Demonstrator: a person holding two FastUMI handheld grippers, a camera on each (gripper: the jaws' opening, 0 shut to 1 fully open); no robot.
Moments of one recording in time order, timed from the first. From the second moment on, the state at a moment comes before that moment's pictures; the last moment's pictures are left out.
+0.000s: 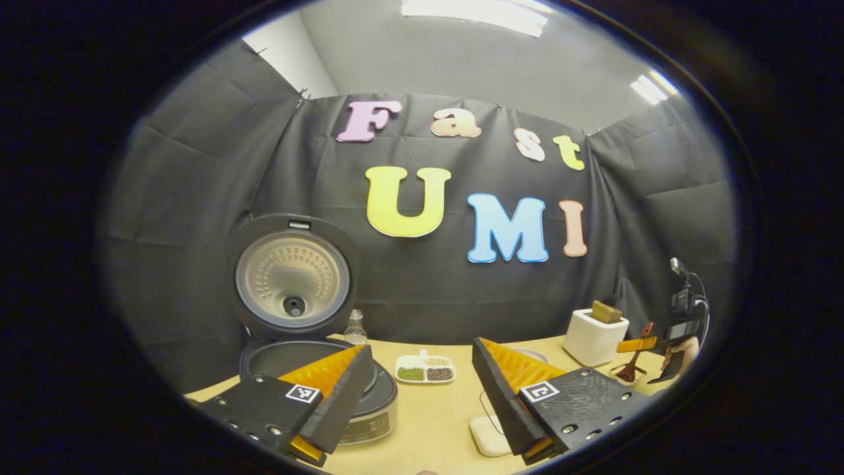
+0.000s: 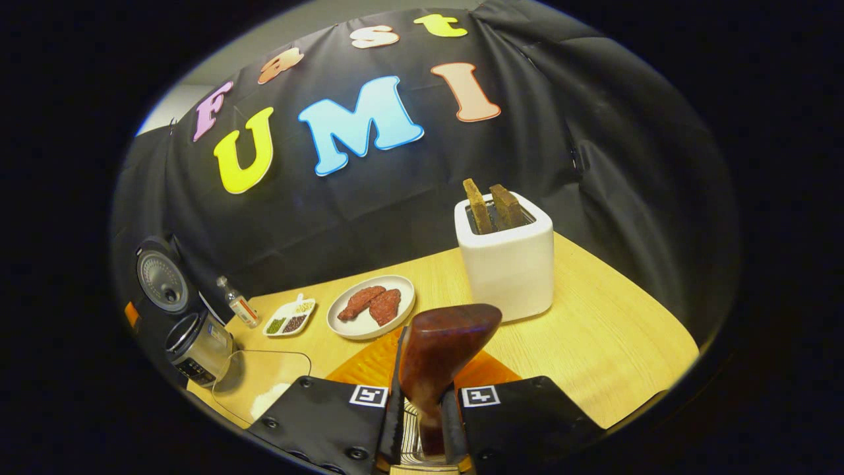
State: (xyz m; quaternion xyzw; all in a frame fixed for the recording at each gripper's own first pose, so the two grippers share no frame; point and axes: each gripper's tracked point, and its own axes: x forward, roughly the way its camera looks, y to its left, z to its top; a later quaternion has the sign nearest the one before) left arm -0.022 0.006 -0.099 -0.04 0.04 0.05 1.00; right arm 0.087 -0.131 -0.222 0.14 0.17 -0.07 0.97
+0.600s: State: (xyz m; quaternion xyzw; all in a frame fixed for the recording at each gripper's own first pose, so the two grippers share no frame) left arm -0.012 0.107 -0.037 0.00 -0.01 0.15 0.99; right arm 0.027 -0.142 -0.179 0.05 0.11 -0.12 0.99
